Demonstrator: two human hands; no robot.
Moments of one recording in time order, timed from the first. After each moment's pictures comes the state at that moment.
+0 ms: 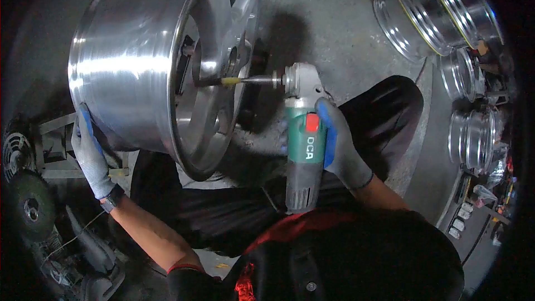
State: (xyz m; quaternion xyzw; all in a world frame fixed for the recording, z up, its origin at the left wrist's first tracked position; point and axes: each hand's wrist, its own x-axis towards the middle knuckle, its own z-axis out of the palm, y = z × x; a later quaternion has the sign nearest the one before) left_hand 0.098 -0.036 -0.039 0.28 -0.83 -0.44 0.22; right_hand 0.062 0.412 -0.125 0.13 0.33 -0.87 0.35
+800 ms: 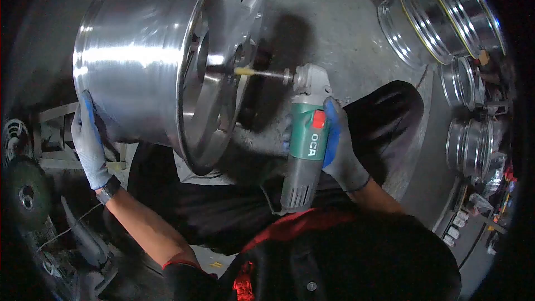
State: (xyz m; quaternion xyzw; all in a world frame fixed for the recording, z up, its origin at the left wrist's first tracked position) left_hand 0.096 -0.028 -0.031 0.29 -0.83 -0.43 0.20; right_hand 0.066 0.418 -0.135 0.11 0.31 -0.87 0.36
